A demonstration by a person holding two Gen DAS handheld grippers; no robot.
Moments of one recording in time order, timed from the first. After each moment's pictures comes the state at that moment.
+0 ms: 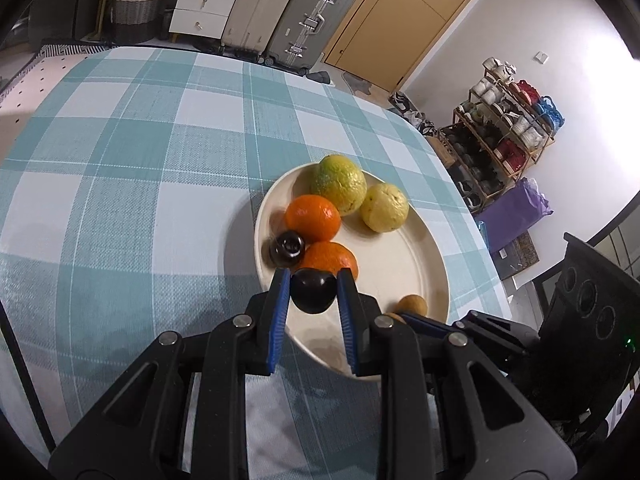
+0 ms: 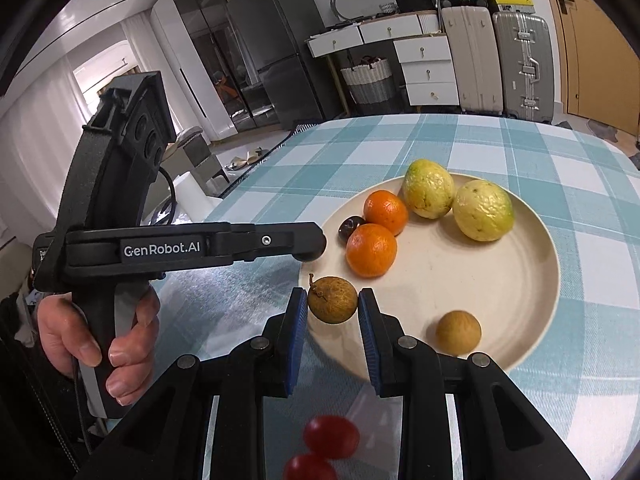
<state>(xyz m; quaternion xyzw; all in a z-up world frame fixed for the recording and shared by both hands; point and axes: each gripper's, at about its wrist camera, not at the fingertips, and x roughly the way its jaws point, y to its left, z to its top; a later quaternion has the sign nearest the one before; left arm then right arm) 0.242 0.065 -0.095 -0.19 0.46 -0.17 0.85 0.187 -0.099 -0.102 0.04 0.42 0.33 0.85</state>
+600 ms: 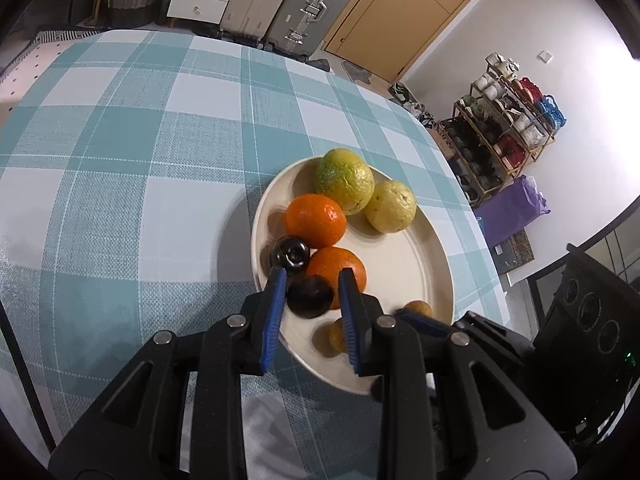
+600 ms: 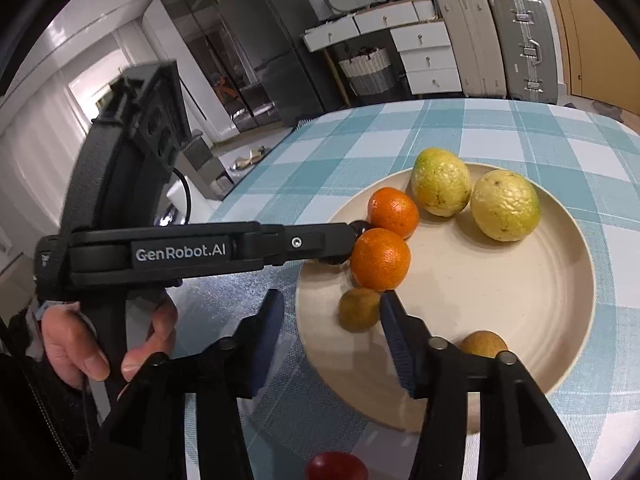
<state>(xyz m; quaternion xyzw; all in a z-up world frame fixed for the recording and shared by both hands) 0.258 0.062 -0.107 -0.20 0.48 -0.18 0.83 0.196 -0.095 -0.112 0.07 0.42 0.34 0.84</state>
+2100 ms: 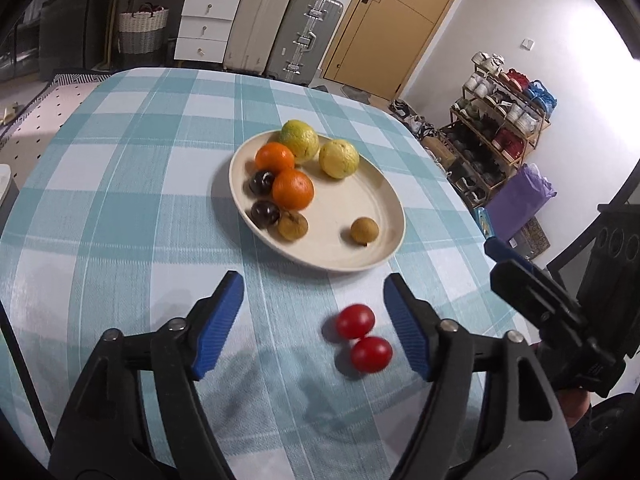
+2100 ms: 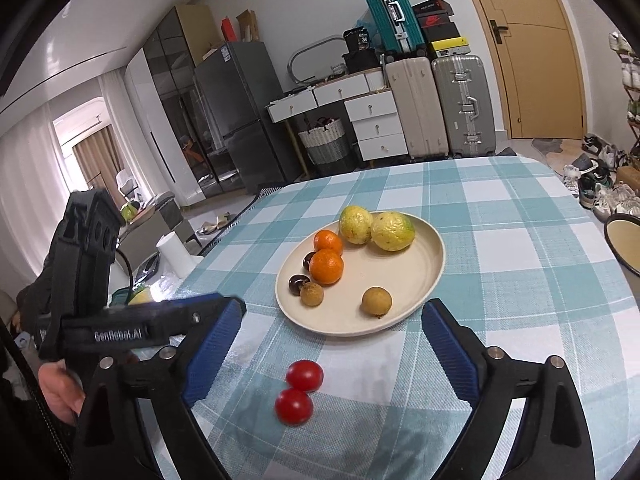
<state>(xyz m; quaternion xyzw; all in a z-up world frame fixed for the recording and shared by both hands) 0.116 0.033 -0.063 -0.15 0.43 -0.15 0.88 0.102 -0.177 -0.062 0.09 0.32 0.24 0.91</state>
